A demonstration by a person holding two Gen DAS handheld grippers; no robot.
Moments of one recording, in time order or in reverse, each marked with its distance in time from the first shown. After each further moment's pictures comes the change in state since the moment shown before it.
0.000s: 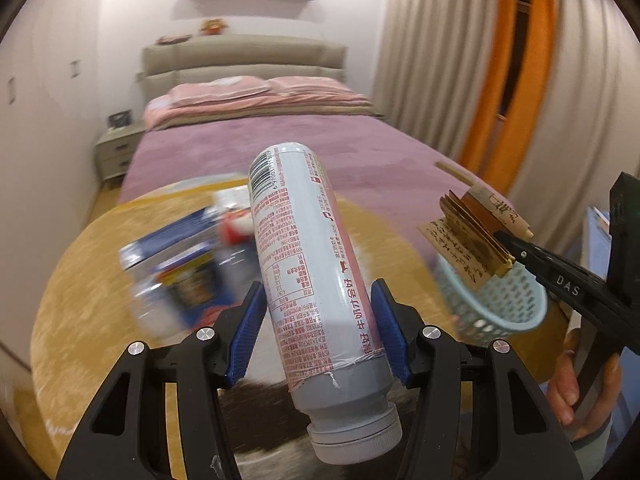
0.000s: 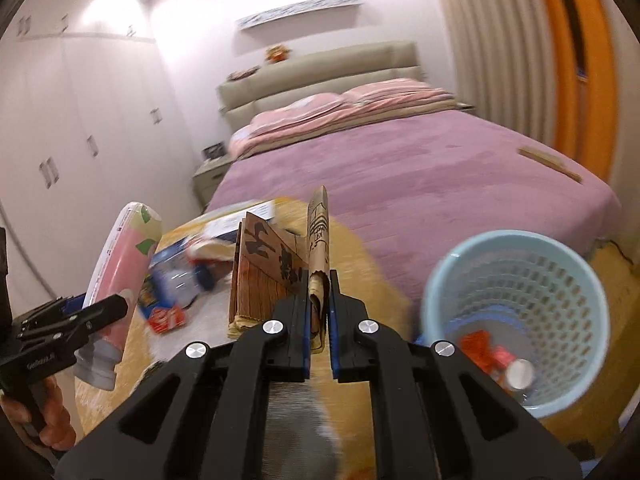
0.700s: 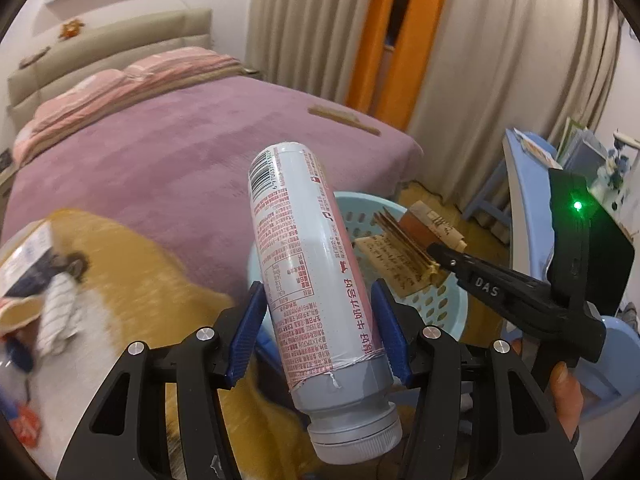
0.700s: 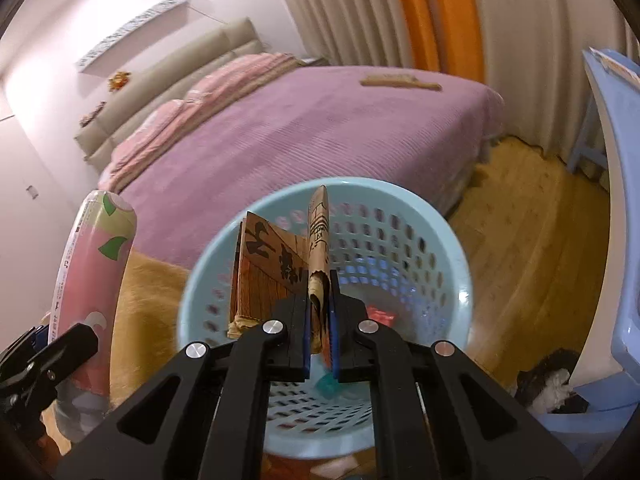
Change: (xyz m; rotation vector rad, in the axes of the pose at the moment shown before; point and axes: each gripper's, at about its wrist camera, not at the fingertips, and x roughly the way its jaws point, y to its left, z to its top) left arm 0.148 -0.193 0.024 0.240 0.178 -0.324; right arm 0.011 -0.206 -0.020 0.385 0.096 -0.351
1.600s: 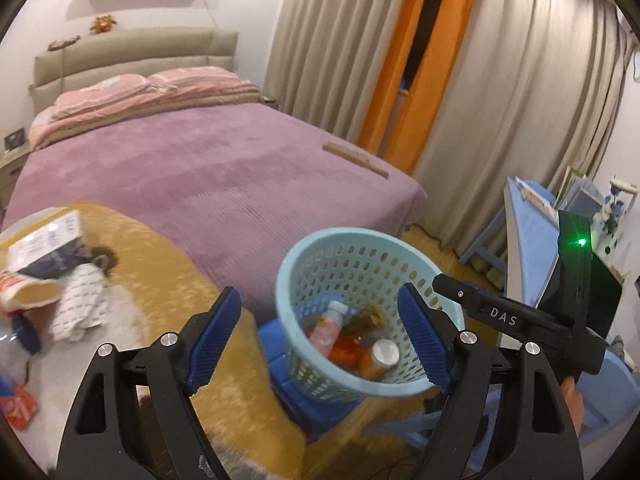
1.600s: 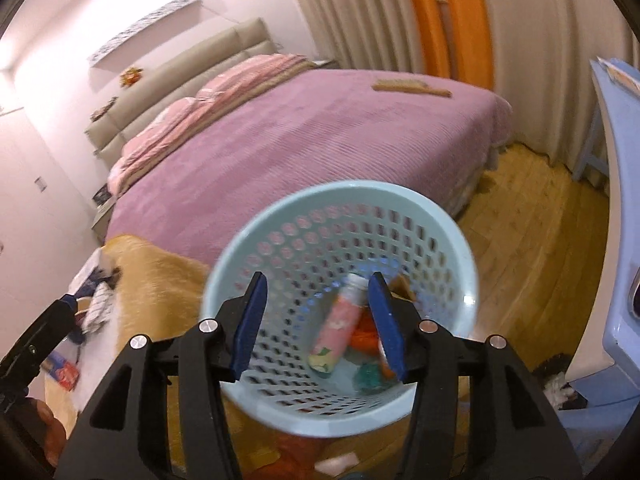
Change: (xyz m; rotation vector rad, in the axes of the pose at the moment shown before) left arm -0.061 0.036 -0.015 -0.116 -0.172 -0.001; right arm -0.028 0.025 -0.001 -0.054 -0.022 0.047
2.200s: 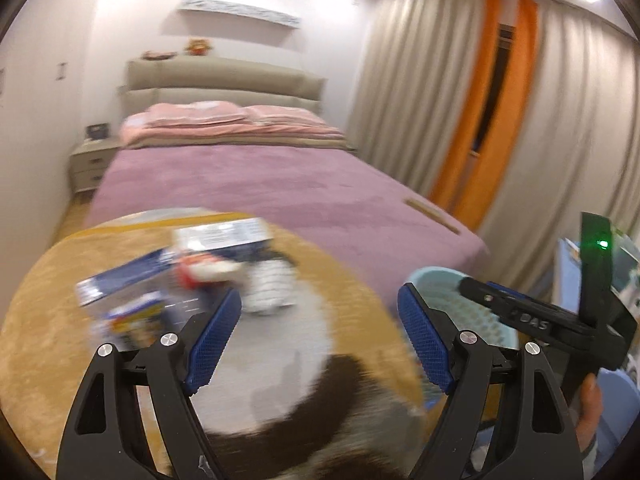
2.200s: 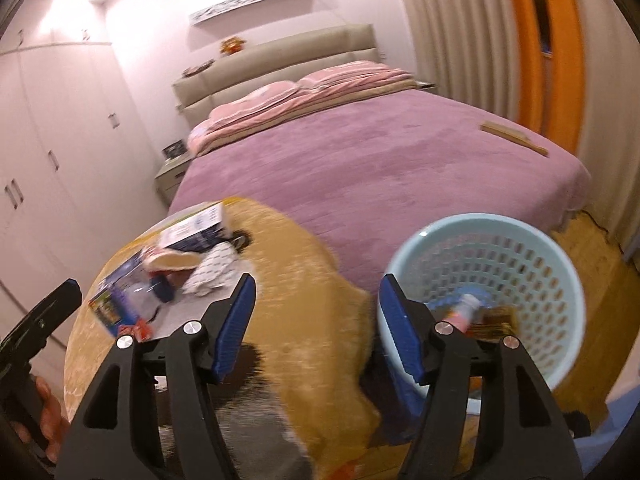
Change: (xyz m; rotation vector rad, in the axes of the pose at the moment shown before) left arm -0.143 0.109 -0.033 -0.148 -0.165 0.255; right arm -0.024 0.162 -0.033 -0.276 -0.015 0.195
